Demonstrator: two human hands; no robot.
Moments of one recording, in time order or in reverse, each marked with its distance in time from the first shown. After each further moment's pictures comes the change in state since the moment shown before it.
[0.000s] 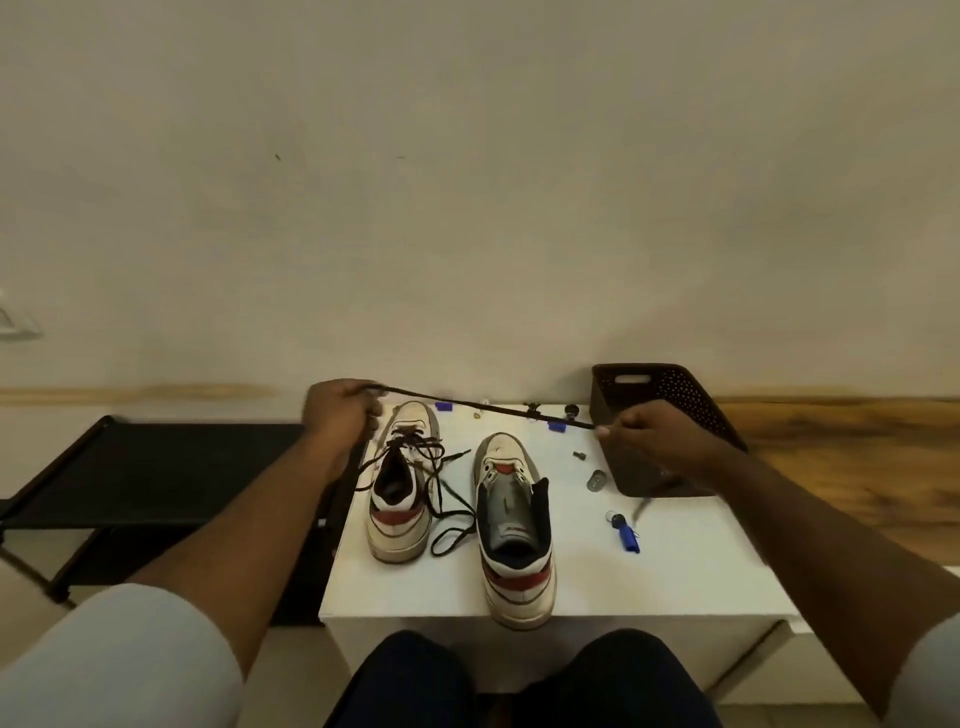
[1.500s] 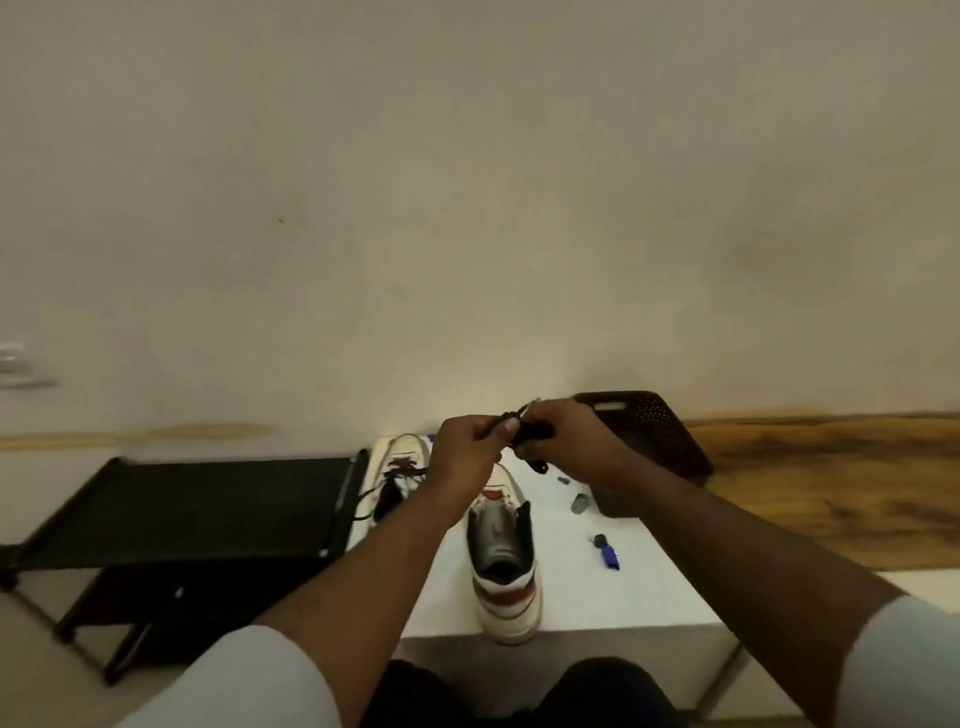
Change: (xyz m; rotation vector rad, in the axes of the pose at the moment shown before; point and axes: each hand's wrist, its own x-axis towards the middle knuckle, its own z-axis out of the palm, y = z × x) left_hand -0.097 0.042 0.089 0.036 -0.370 0.296; right_hand -0.008 -0.077 0.024 -0.143 0.058 -0.249
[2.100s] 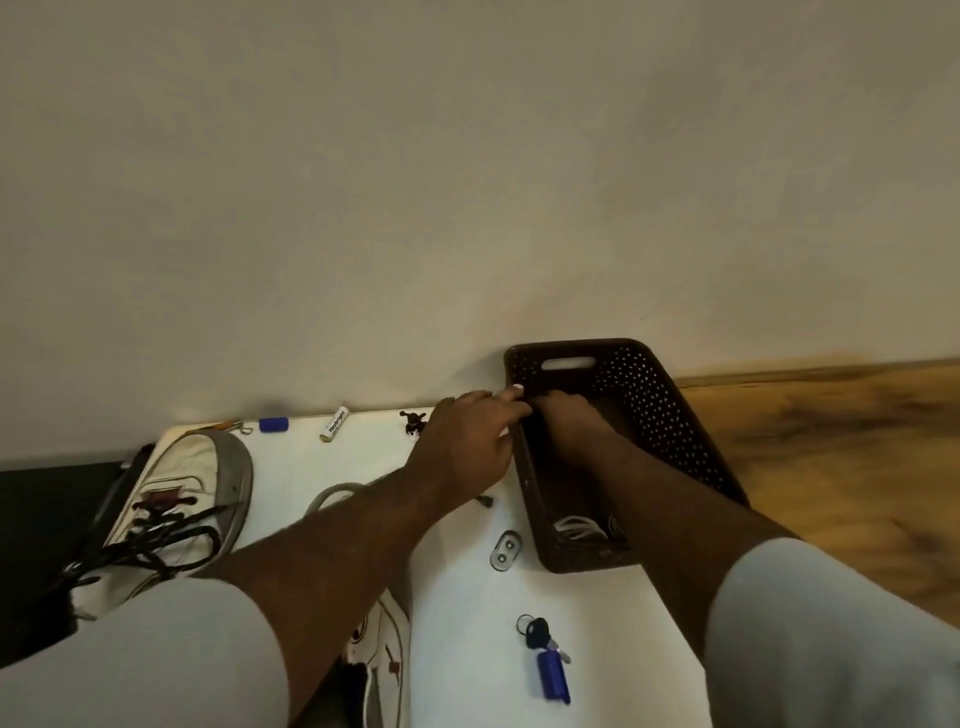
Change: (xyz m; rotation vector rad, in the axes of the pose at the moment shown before) left_hand 0.233 -0.177 0.176 0.820 -0.365 0.442; right_hand 0.180 0.335 0.020 -0.565 -0.259 0.416
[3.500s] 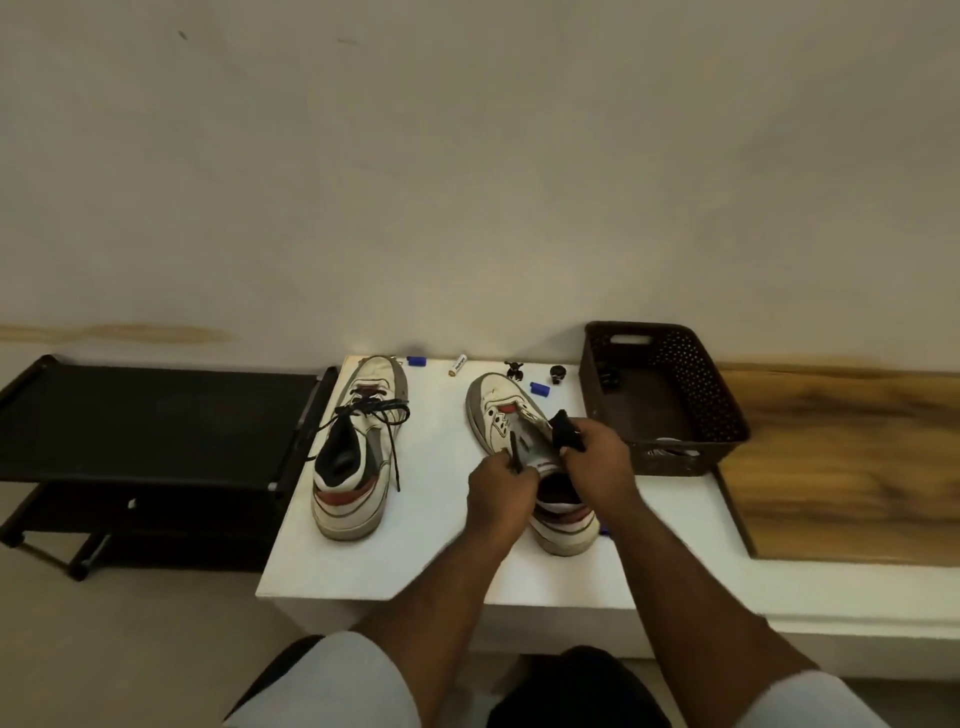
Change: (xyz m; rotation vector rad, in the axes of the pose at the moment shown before) left_hand -0.196 0.089 -0.049 -0.840 0.200 -0.988; right_hand -0.217 -0.123 0.017 0.788 0.264 0.113
